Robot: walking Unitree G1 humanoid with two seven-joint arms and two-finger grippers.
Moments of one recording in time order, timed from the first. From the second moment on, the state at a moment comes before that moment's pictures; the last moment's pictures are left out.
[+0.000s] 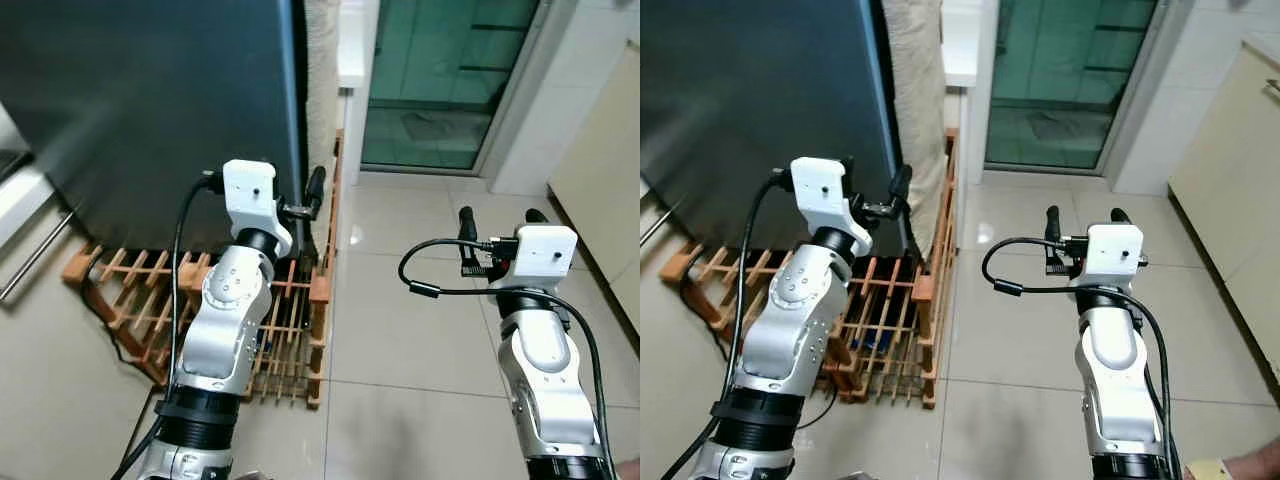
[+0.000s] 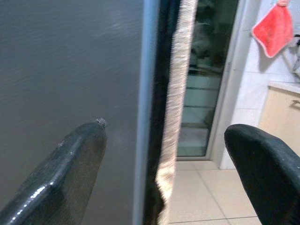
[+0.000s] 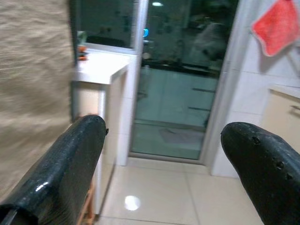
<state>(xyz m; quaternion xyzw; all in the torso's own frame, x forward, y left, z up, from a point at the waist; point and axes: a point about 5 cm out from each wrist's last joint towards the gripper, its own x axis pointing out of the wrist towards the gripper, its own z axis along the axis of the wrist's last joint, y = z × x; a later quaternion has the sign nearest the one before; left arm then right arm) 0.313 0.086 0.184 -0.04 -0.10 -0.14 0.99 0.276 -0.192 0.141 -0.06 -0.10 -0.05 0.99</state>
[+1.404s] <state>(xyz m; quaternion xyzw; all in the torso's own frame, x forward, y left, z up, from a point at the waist) 0.312 0.092 0.221 -0.10 -0.18 -0.11 0.97 0.275 -0.182 0.194 -0.11 -0.22 -0.05 0.97</state>
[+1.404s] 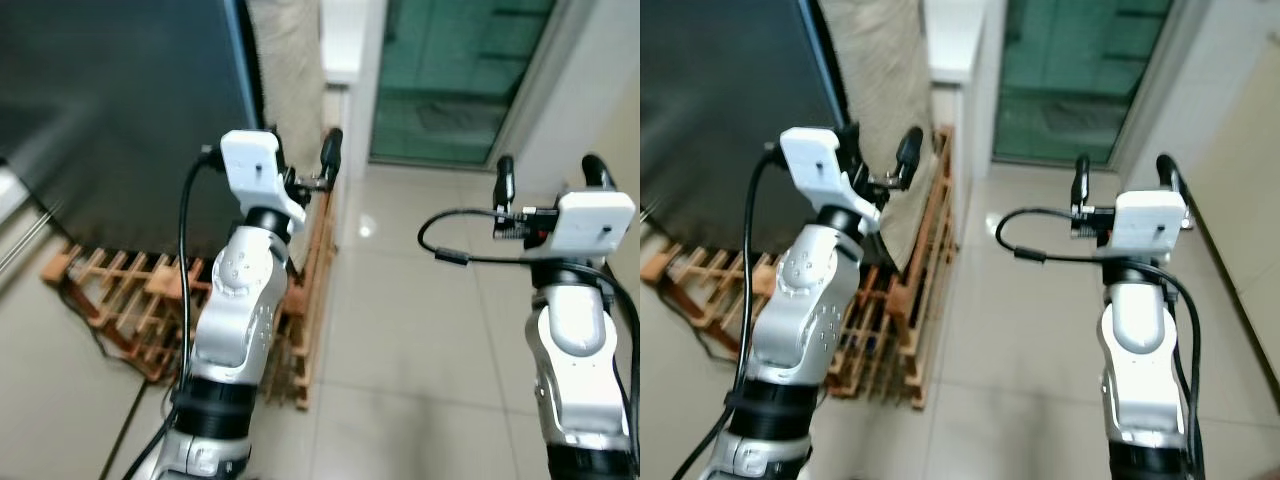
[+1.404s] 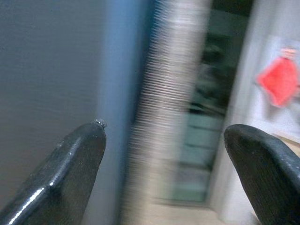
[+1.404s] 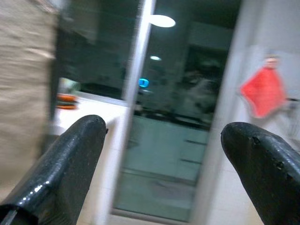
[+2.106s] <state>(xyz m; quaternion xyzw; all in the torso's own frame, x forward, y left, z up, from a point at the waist) 0.309 0.073 0.195 -0.09 -0.08 -0.17 0.98 0.272 -0.191 0.165 -0.06 -0.14 -0.06 0.99</state>
